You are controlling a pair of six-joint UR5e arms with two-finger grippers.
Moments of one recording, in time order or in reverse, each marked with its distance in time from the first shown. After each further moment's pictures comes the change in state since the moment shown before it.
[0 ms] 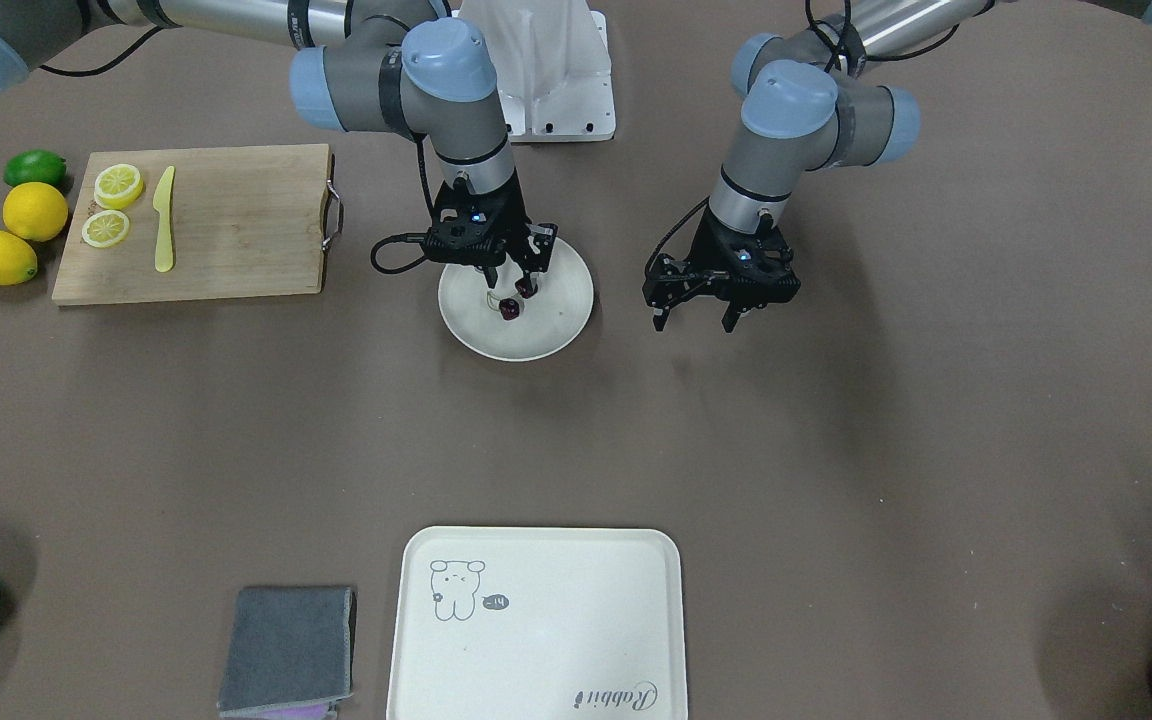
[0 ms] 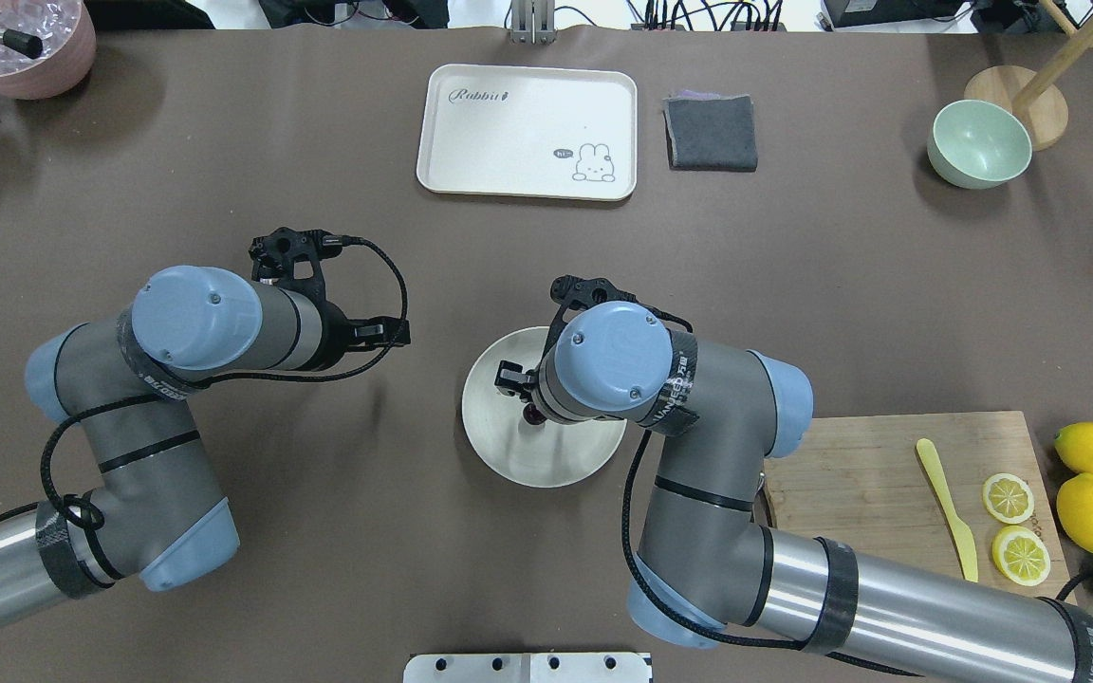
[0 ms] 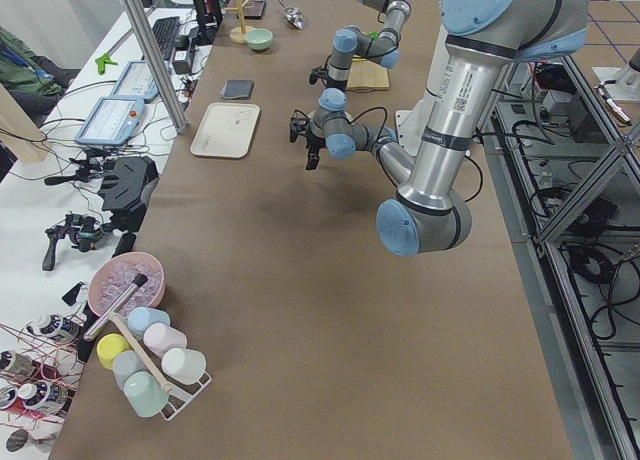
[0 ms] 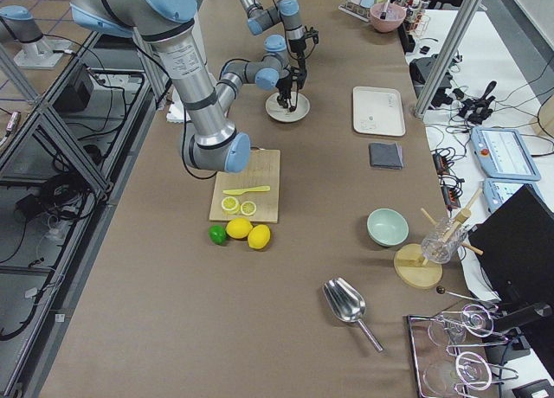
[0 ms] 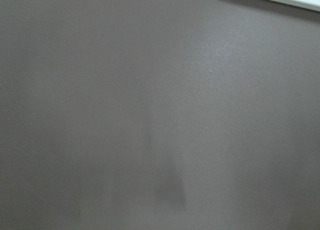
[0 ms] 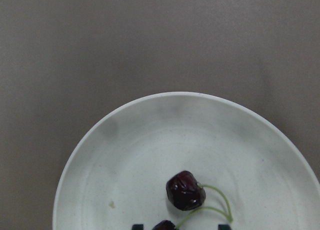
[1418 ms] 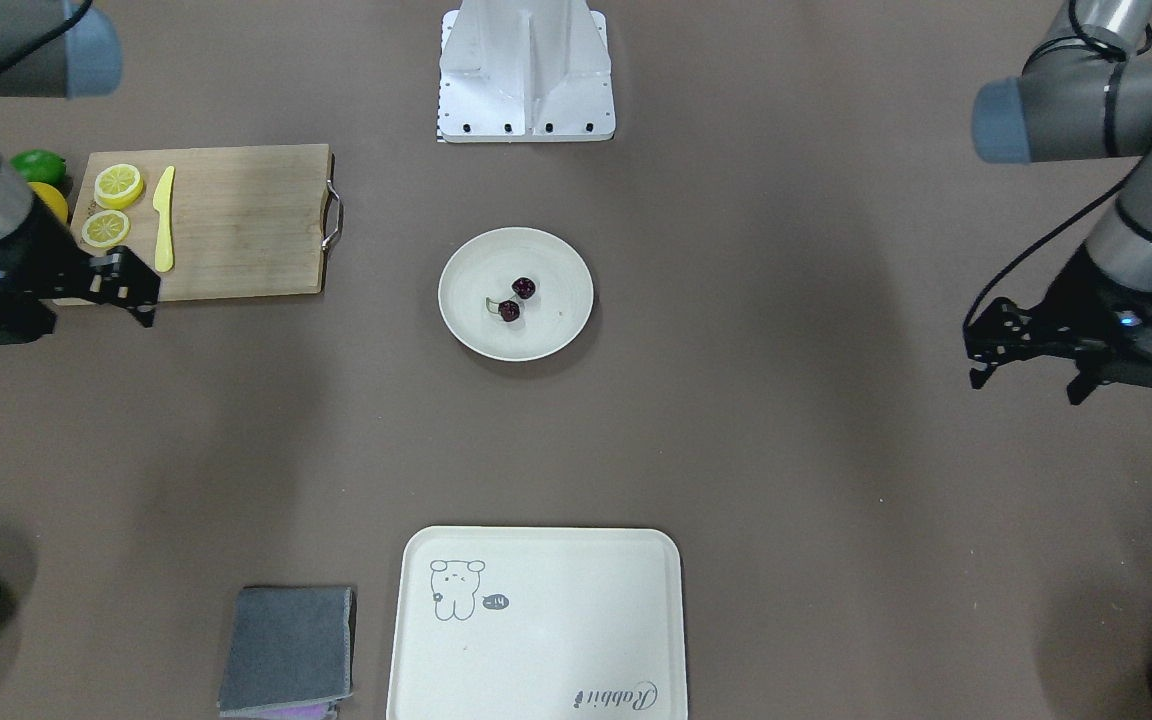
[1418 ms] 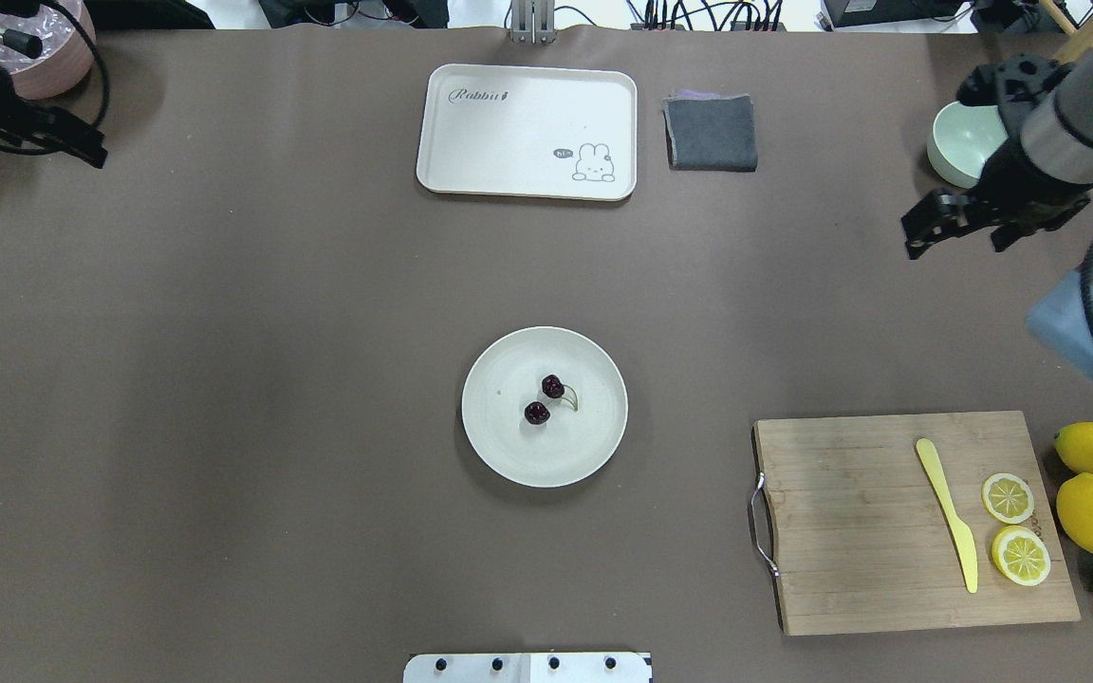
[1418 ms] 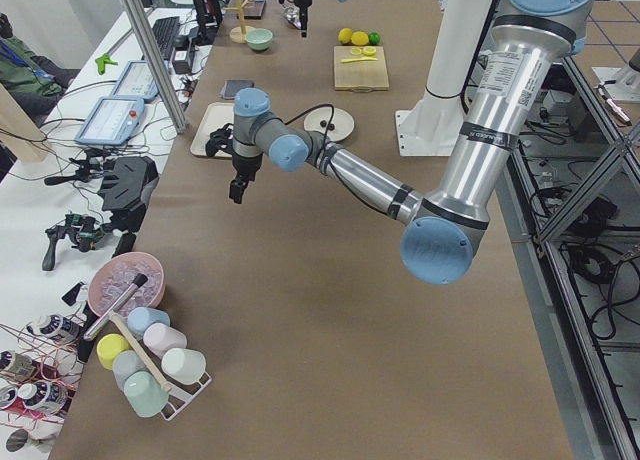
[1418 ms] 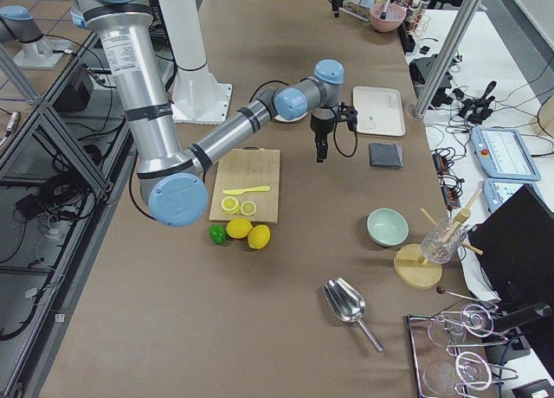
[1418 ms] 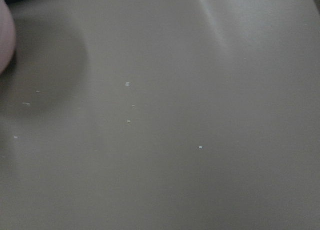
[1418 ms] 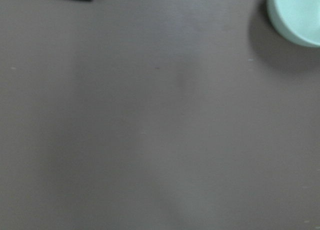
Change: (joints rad) left arm -0.648 0.080 -0.002 0.325 -0.434 0.929; right arm 0.698 -0.462 0.251 -0.316 0.490 -1.061
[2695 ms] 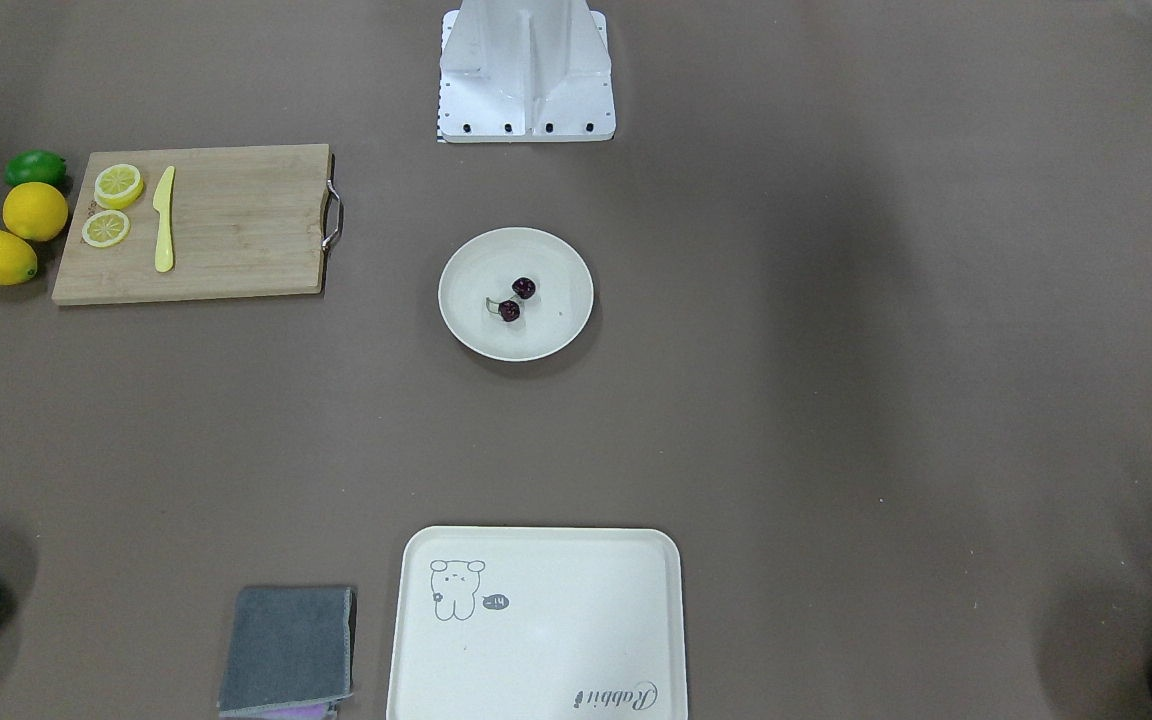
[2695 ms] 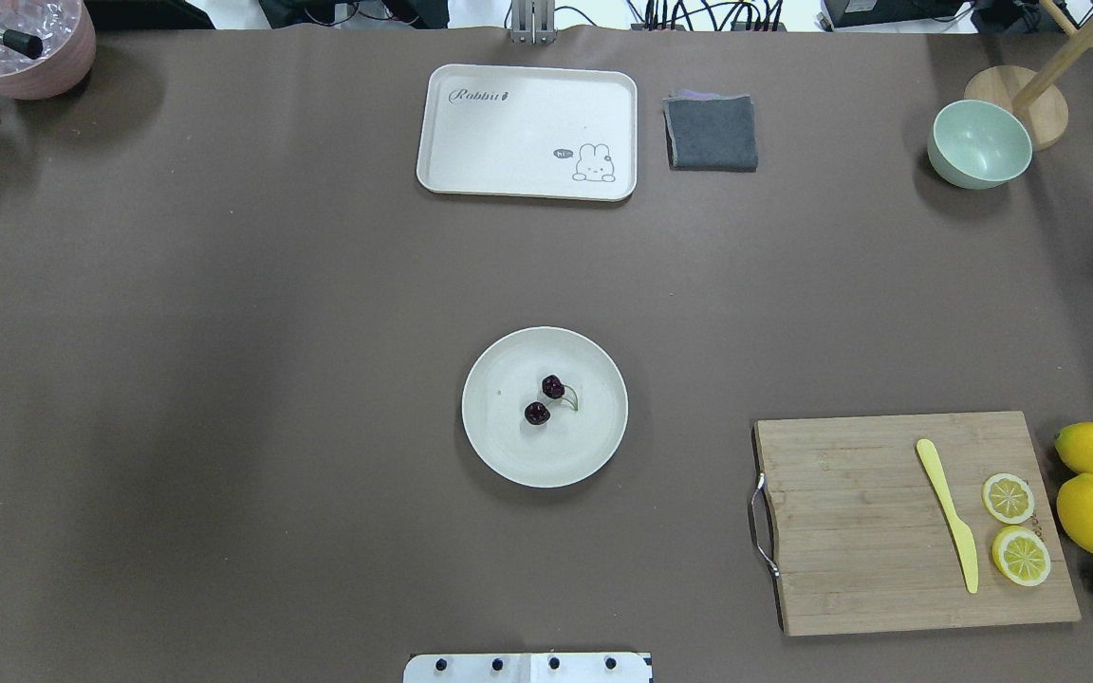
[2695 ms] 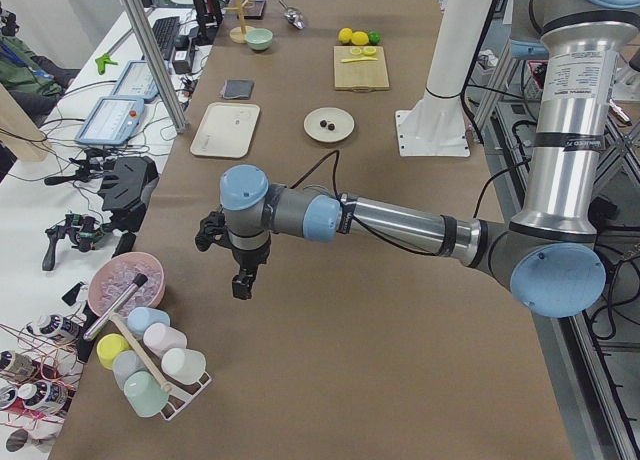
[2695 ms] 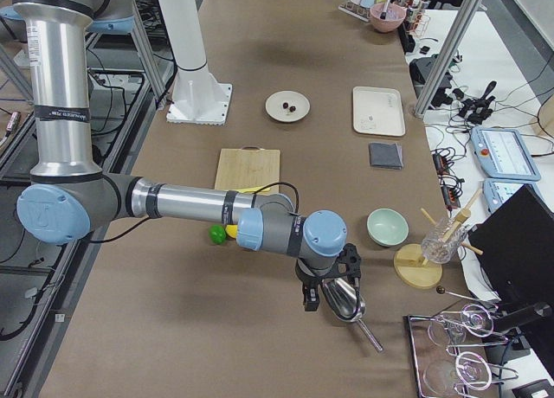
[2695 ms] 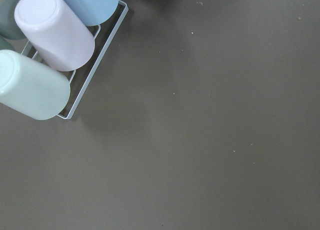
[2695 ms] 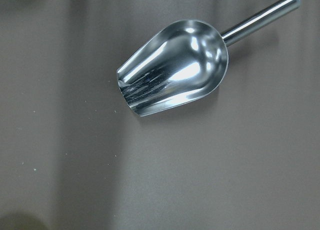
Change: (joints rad) left arm -0.330 0.254 0.034 0.125 -0.148 0.445; right arm 0.546 -0.202 -0.377 0.079 0.138 -0.721
